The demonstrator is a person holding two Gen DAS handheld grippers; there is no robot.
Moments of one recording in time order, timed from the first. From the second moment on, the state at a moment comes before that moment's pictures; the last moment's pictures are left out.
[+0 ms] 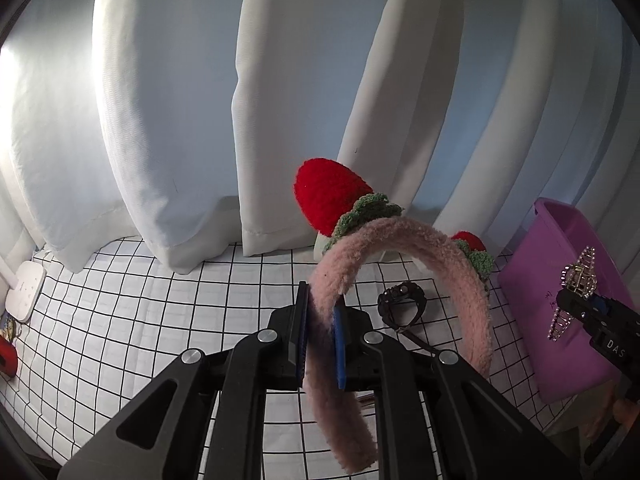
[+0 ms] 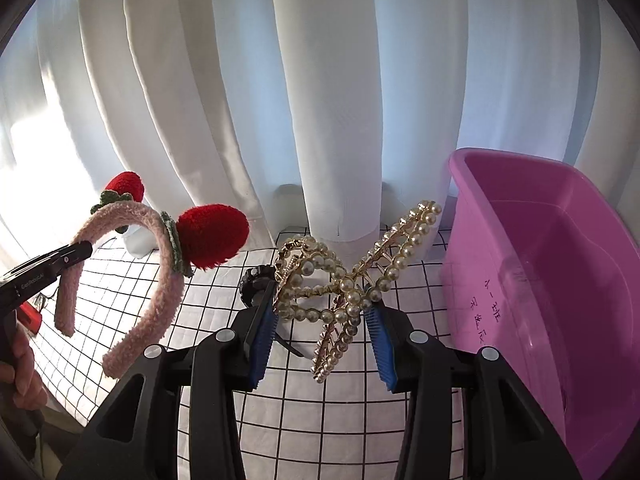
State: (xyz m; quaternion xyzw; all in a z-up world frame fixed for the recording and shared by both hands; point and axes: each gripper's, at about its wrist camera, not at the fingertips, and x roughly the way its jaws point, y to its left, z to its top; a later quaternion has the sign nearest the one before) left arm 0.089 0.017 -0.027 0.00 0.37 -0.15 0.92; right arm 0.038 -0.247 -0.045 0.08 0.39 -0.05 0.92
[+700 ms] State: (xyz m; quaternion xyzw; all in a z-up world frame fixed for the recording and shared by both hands) left arm 0.064 -0.093 0.011 0.02 0.33 -0.26 0.91; right arm -0.047 -0.323 0.009 0.10 0.34 -0.13 0.93
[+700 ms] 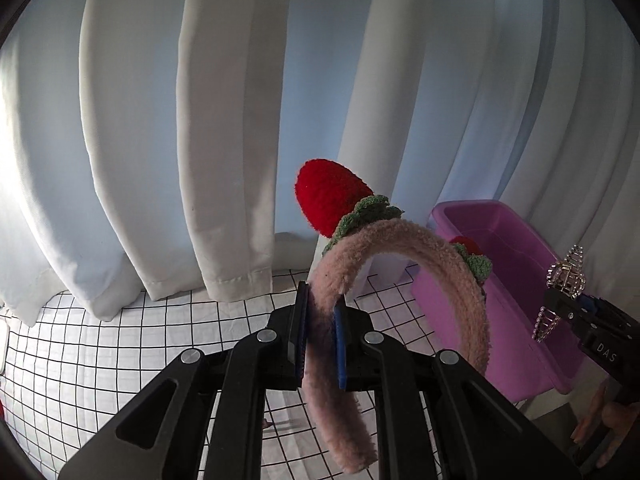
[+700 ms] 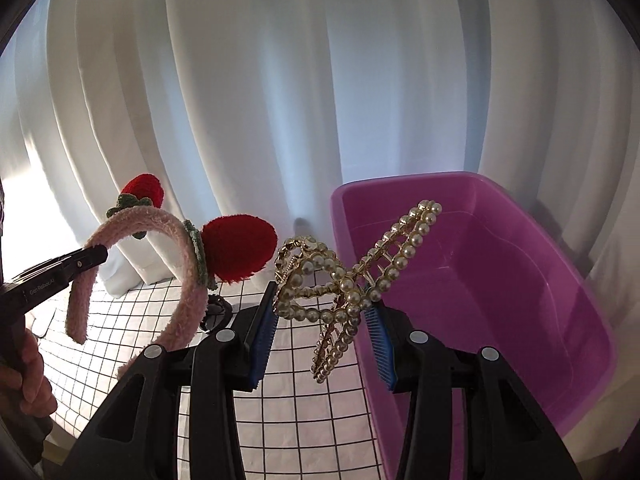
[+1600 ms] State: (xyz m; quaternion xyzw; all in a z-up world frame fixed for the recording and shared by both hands) left arm 0.050 -0.298 0.012 0.08 0.32 -0.38 0.86; right arm -0.115 -0.468 0.016 0.15 0.33 -0.24 0.90
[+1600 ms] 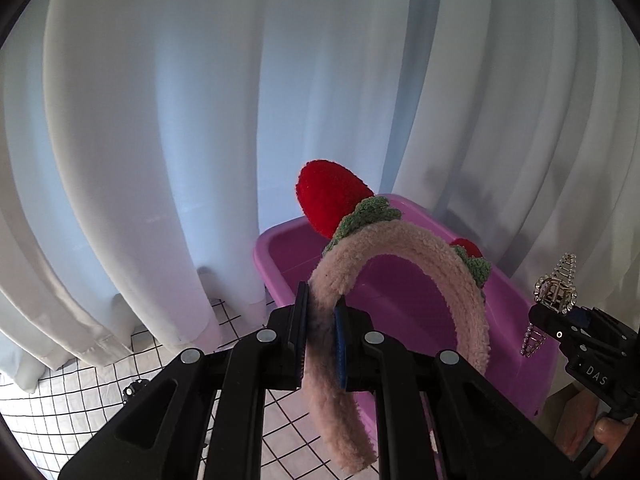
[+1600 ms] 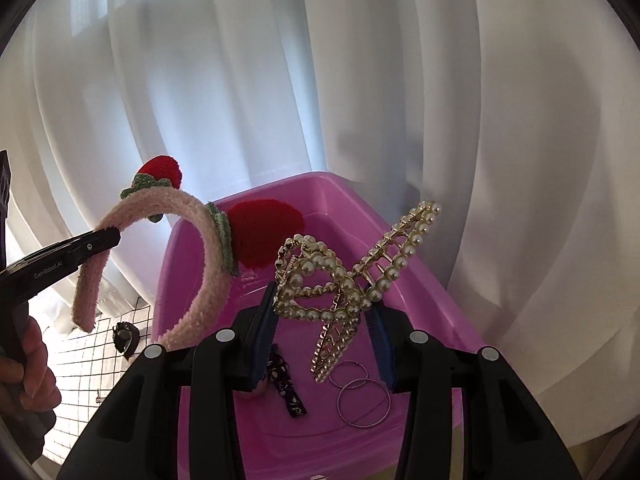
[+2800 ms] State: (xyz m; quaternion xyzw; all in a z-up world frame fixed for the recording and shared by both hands) left arm 0.055 -0.366 -0.023 0.12 0.35 -0.35 0.86; right arm -0.083 -0.502 -0.019 0.16 0.40 -0.24 0.87
